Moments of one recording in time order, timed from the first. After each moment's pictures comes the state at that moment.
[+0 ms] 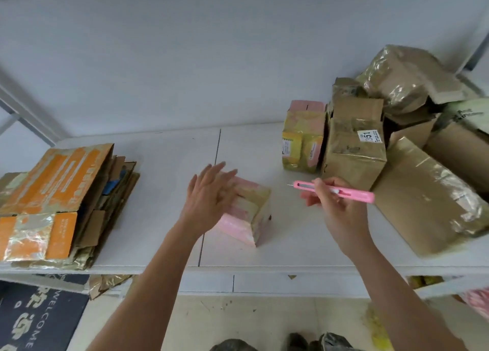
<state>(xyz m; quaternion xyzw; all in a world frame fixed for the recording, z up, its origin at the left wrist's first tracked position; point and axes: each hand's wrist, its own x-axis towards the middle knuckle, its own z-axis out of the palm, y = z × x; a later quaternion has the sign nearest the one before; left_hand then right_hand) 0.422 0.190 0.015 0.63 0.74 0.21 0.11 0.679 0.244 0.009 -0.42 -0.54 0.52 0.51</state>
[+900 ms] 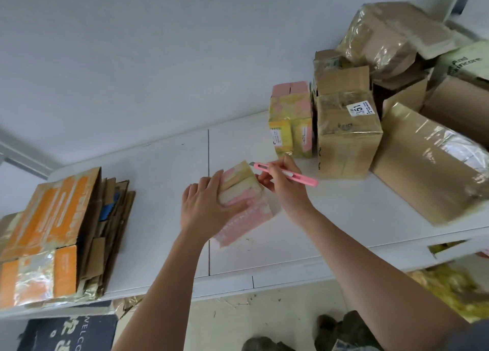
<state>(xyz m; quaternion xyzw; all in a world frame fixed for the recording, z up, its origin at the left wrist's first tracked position) 0.423 0.212 0.003 0.60 0.79 0.07 0.07 0.595 0.280 -0.025 -0.39 -0.39 0.66 0.51</state>
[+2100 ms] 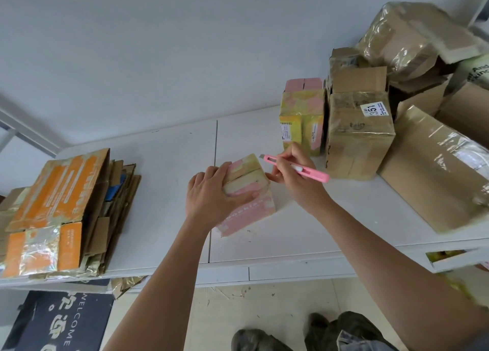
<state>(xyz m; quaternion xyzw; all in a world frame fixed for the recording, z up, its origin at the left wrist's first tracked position) 0.424 0.211 0.000 0.59 0.80 0.10 0.08 0.619 0.281 -0.011 -0.35 -0.61 0.55 0.46</state>
